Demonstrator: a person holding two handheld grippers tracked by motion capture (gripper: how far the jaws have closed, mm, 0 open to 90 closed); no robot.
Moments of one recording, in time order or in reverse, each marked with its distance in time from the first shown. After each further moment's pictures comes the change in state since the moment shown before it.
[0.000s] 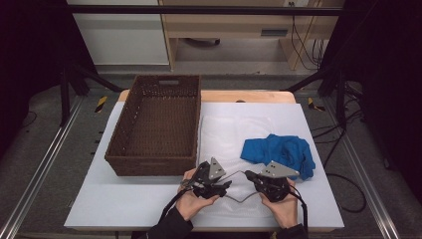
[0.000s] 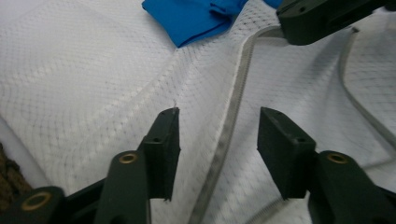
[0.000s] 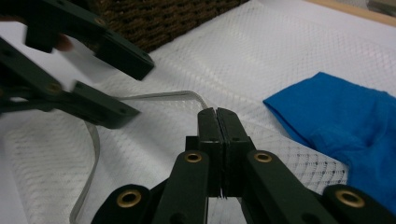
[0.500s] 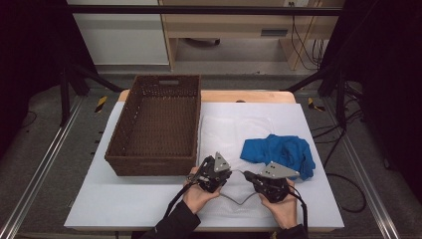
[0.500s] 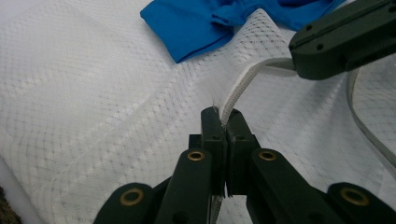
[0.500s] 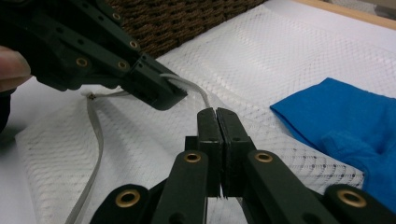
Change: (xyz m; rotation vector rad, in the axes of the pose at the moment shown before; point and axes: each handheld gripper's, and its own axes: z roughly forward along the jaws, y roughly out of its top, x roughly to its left) left arm 0.004 0.011 0.006 -0.017 -0.022 -0.040; right arm 0.002 0.000 0.000 -0.005 0.025 0.002
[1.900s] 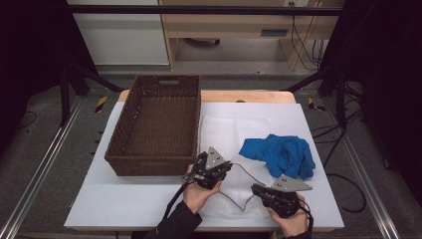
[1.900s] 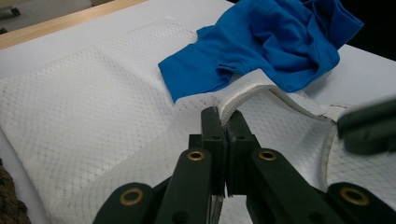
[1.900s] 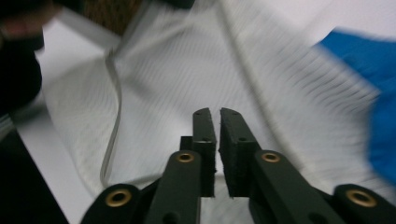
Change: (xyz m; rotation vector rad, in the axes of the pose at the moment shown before) left arm 0.004 0.008 -0.019 -0.172 0.020 -0.078; right arm 0.004 -0.024 -0.034 -0.007 0.003 0.098
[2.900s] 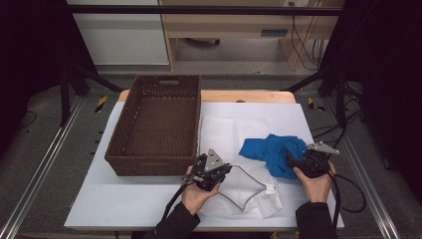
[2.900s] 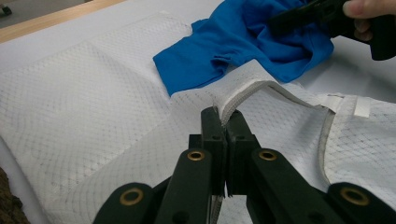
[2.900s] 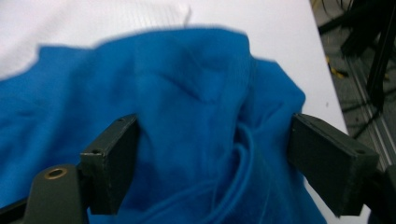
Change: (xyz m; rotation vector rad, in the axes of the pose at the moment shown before) left arm 0.000 -0.005 -0.002 0.011 -0.016 0.019; right arm -0.141 0.006 0.014 0.101 -0.522 0.246
